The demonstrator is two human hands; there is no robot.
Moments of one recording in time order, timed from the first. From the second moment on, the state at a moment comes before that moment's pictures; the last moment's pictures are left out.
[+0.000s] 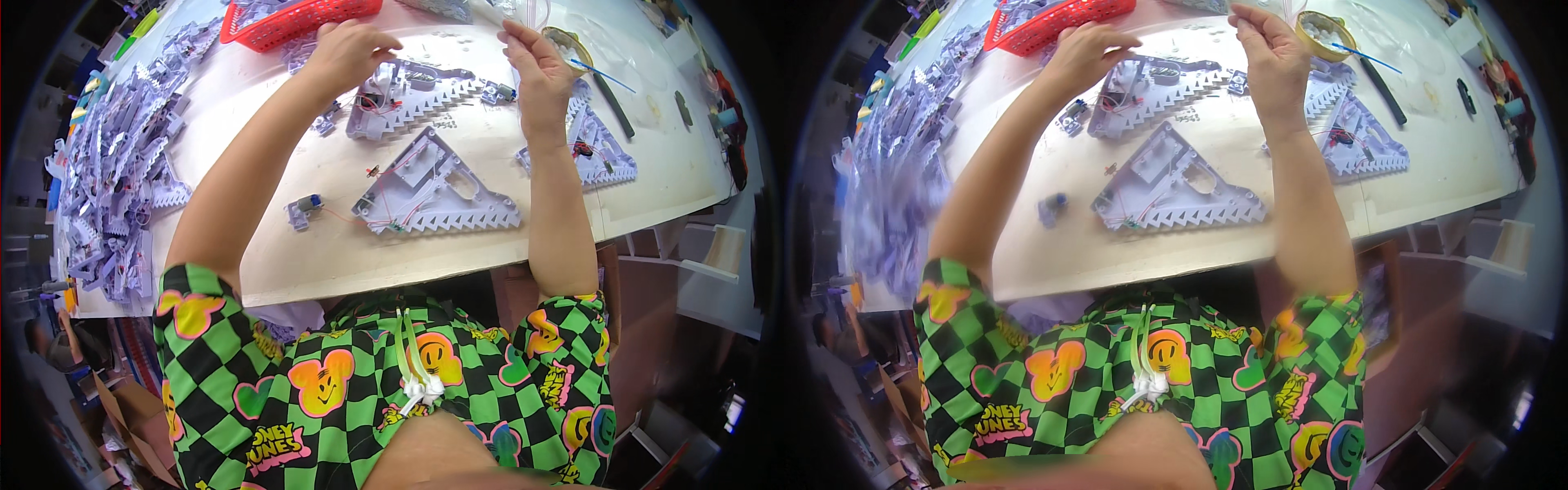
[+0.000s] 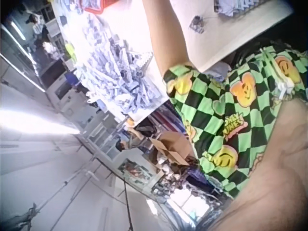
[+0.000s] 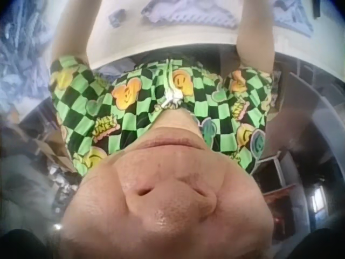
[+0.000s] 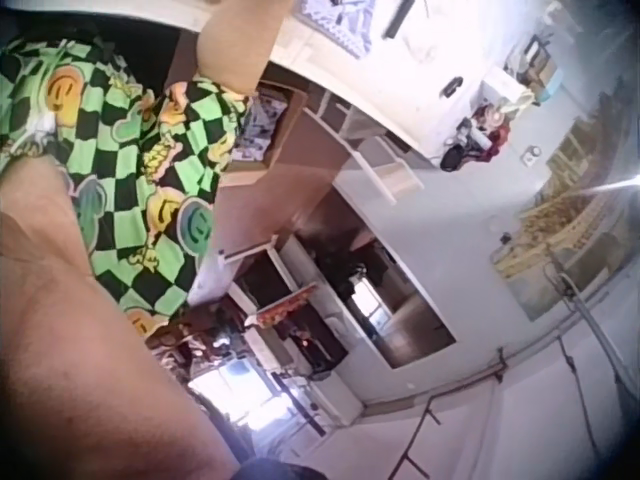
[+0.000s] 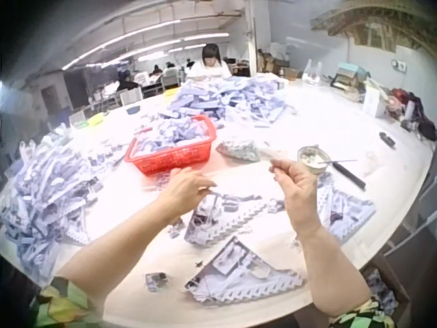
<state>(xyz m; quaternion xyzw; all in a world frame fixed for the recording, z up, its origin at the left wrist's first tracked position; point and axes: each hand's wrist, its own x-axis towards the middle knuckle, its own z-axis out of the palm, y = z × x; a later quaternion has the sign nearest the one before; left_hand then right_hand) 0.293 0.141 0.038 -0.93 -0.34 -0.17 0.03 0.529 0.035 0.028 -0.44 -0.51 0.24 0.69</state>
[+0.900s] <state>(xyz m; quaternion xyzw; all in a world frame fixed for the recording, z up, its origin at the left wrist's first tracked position) 0.394 0.248 0.007 -0.95 -0.28 -0.03 -0.12 0.565 0.064 0.023 -0.57 -0.55 0.15 0.60</state>
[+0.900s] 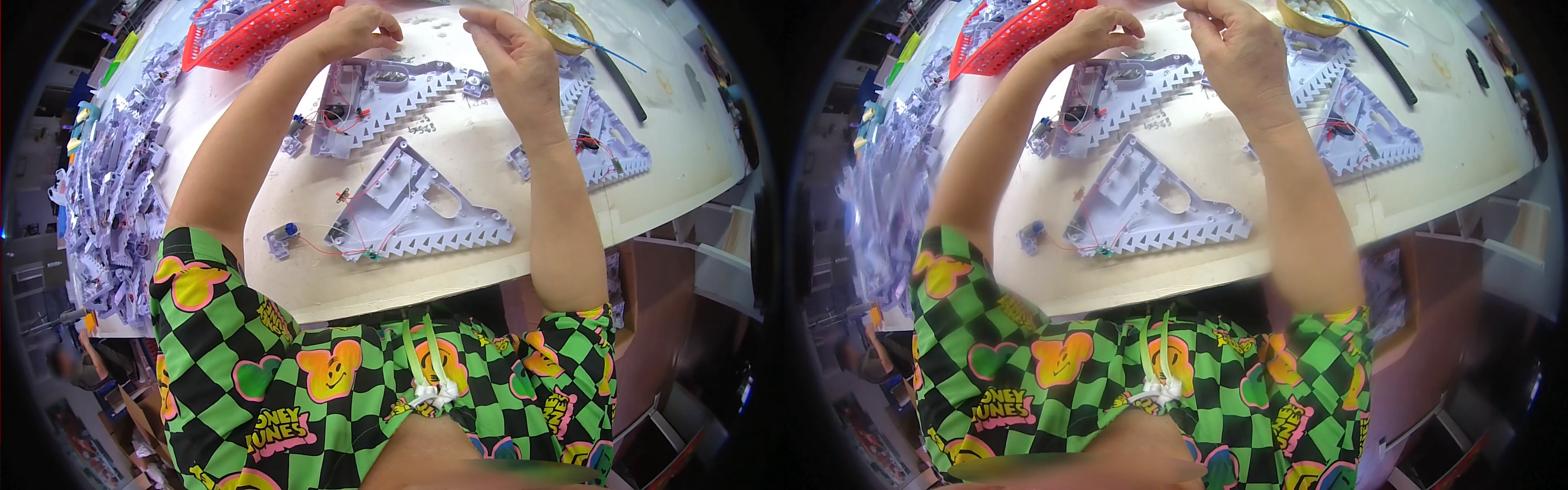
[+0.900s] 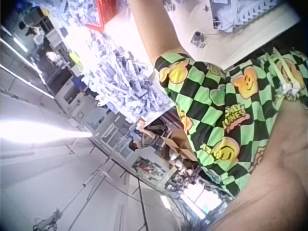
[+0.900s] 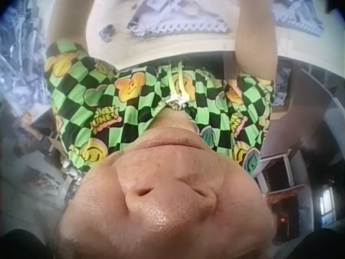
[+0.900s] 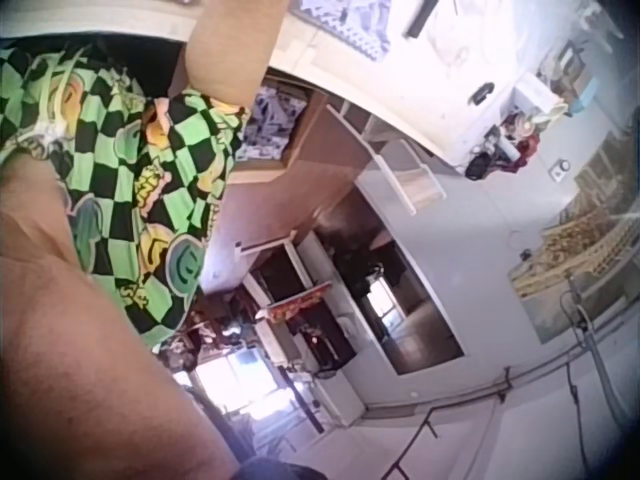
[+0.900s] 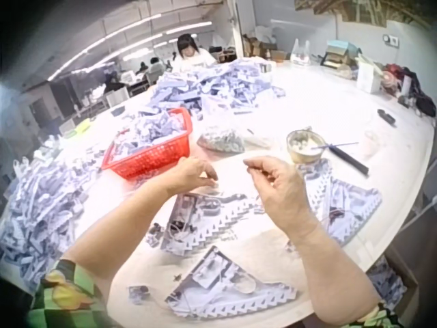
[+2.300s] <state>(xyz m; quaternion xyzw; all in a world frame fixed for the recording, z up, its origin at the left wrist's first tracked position) 0.441 0.107 0.018 -0.98 -0.17 -0.05 0.13 0.598 0.052 0.047 -0.58 -0.59 0.05 0.57</state>
